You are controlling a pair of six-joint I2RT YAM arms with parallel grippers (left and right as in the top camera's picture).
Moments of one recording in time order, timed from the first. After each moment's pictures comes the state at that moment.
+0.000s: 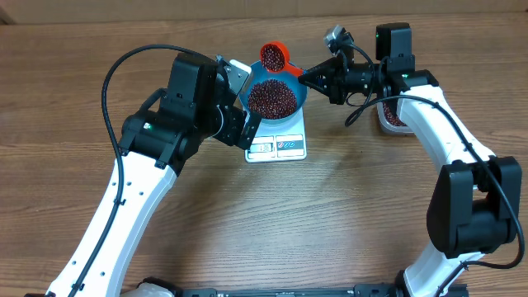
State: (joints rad) left arm -0.37 1.42 1.42 -0.86 0.14 0.08; right arm 0.12 1.89 1.43 -0.30 -1.03 -0.30
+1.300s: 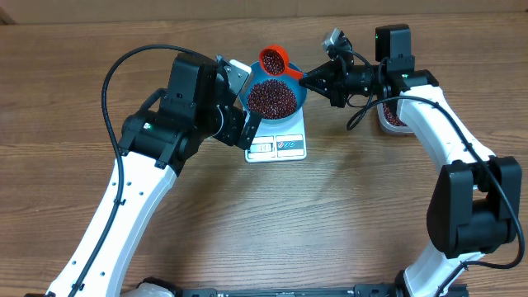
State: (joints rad) left arm -0.37 1.42 1.42 -0.86 0.14 0.08; right arm 0.12 1.89 1.43 -0.33 -1.03 -0.42
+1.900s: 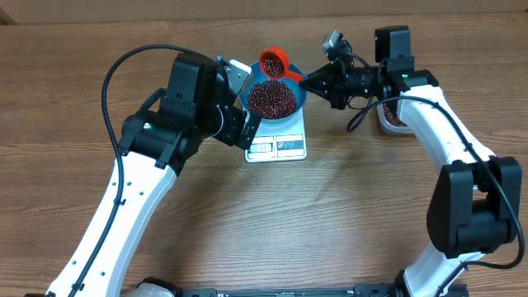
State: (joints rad) left arm -0.37 1.42 1.42 -0.86 0.14 0.08; right arm 0.12 1.89 1.43 -0.38 -1.02 -0.48
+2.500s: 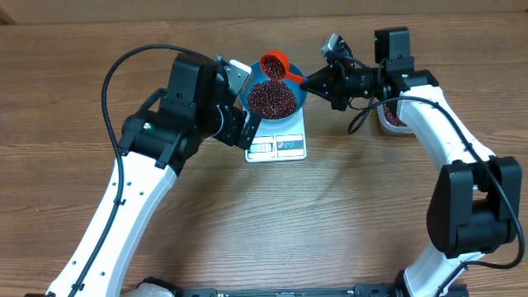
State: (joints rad) left arm -0.37 1.42 1.42 -0.86 0.14 0.08; right arm 0.12 1.89 1.43 -0.39 -1.00 -0.53
